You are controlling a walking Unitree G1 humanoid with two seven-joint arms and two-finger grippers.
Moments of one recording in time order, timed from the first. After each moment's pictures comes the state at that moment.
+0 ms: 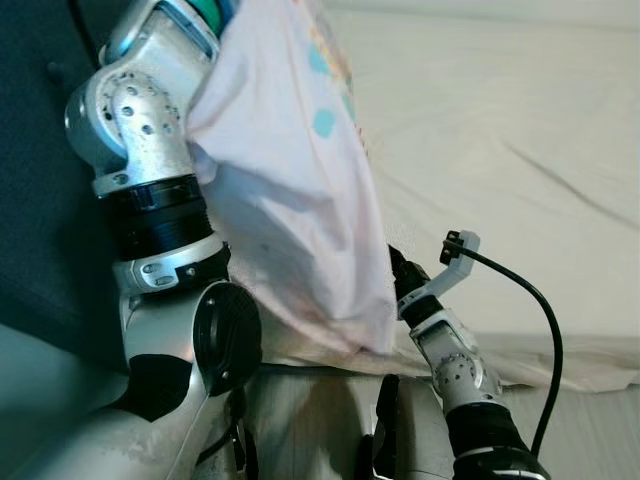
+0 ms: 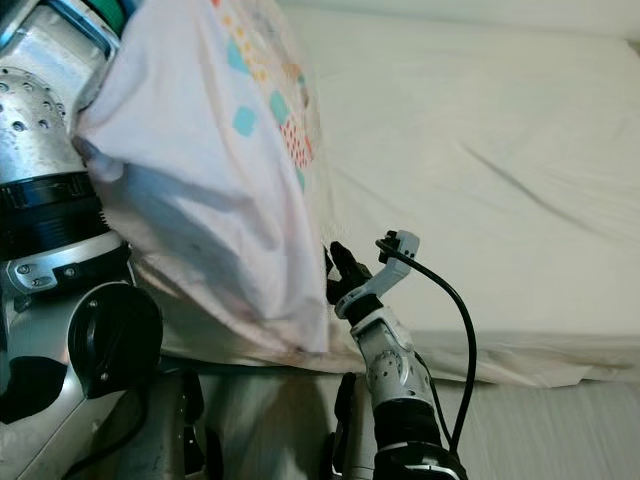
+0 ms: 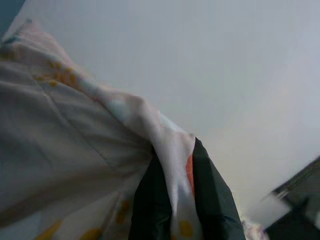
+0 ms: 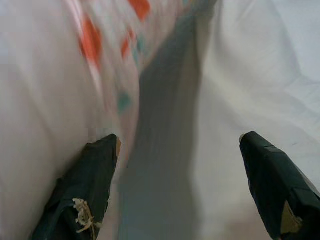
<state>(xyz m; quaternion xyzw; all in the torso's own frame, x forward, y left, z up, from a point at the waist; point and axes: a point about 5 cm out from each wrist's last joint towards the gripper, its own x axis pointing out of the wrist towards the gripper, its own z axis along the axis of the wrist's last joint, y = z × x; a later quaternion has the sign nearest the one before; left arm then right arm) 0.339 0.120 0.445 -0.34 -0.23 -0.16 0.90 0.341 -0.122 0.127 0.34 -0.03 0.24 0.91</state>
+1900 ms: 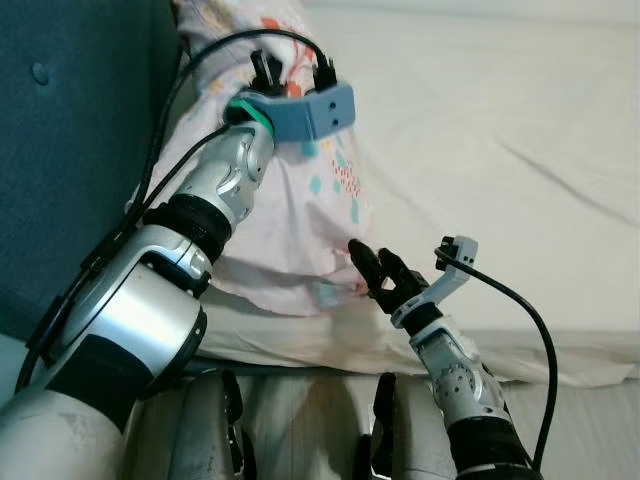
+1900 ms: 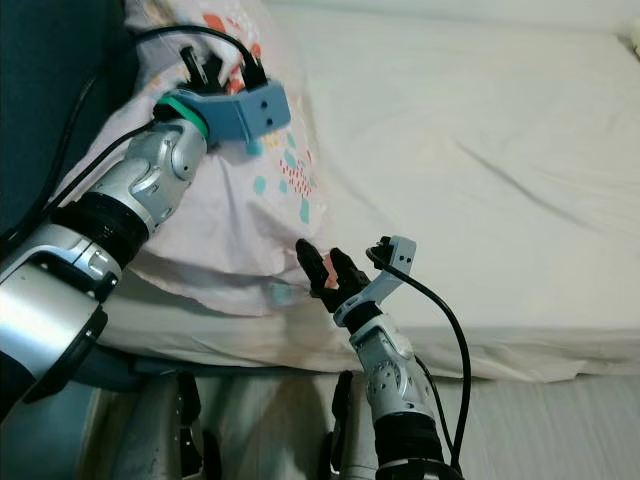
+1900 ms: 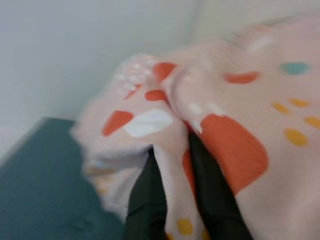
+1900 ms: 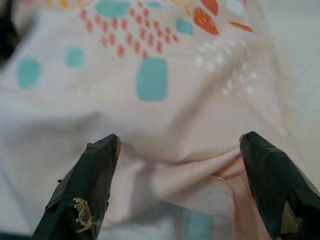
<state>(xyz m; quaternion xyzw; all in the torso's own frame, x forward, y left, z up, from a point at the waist) 0.421 0.080 0.288 0.60 -0.16 -0.02 0.78 0.330 -0.123 0.123 0.31 -0.03 0.23 0.92</state>
